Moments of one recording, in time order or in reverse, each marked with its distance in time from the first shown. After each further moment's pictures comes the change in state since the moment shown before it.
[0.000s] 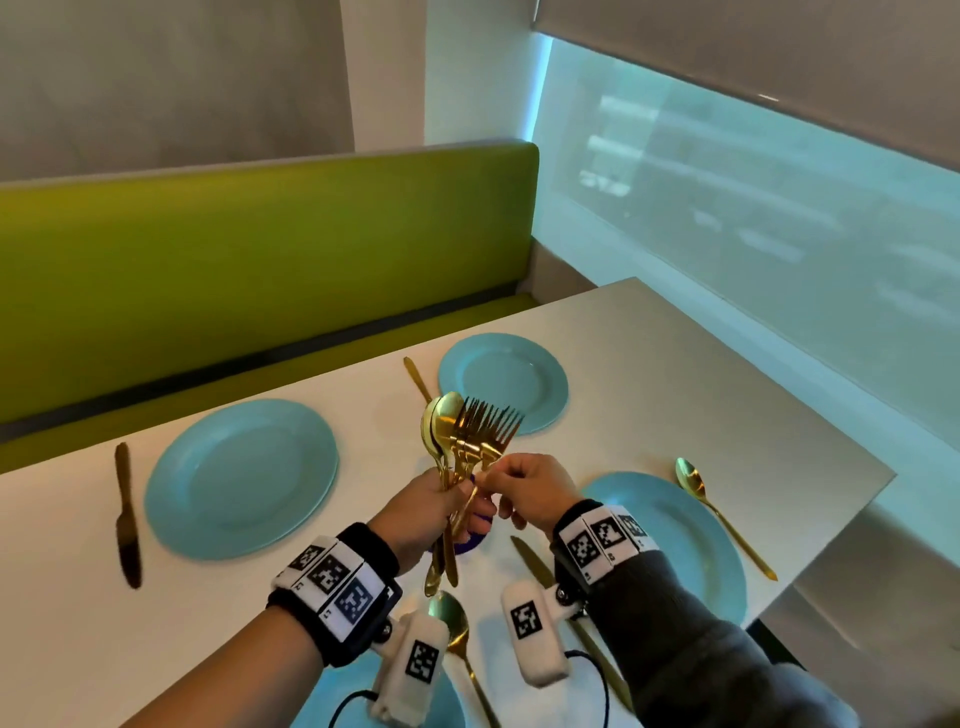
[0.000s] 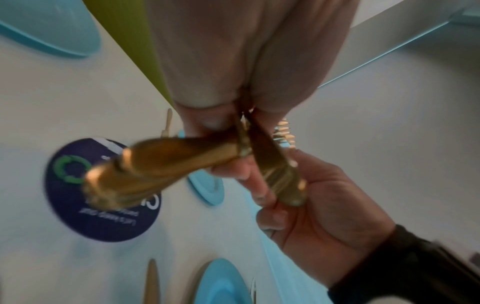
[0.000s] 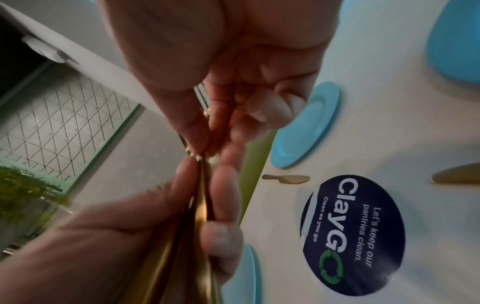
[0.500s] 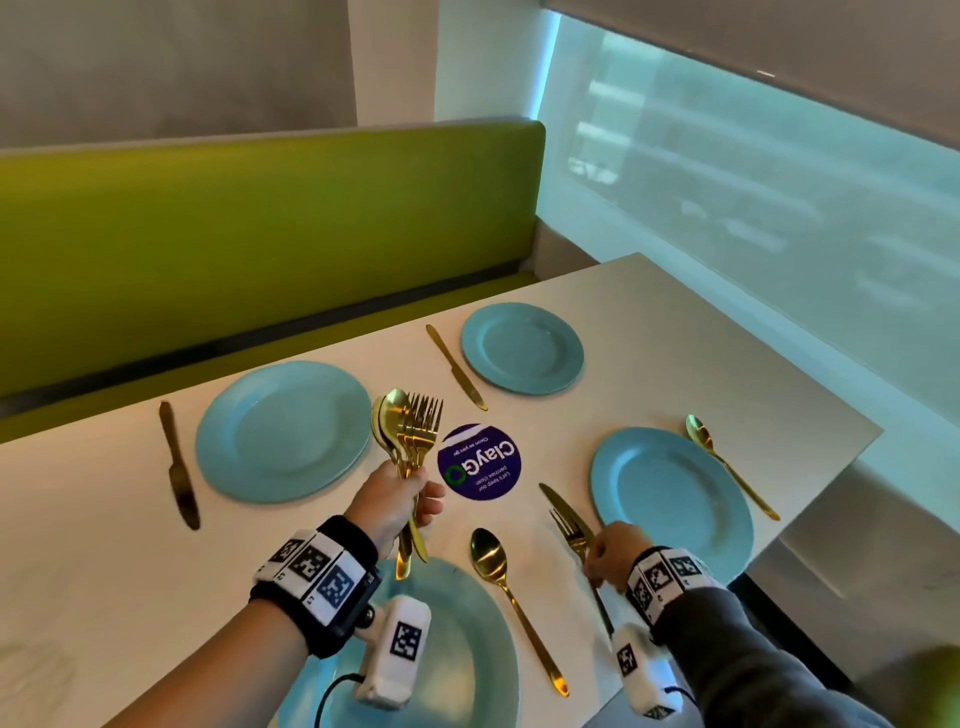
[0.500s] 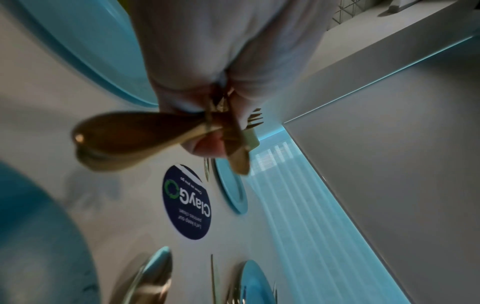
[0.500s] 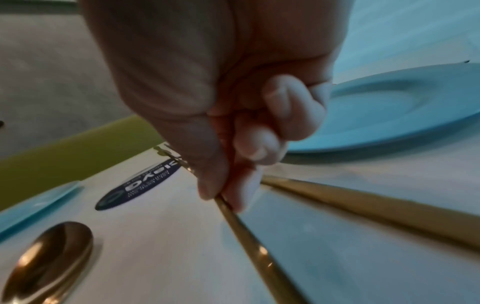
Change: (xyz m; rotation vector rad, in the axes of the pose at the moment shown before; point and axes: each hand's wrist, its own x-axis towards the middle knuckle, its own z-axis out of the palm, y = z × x) left_hand -0.039 -0.055 -0.058 -0.145 0.302 -0.108; right_hand -0.052 0.103 0.007 -0.760 -0.051 0.441
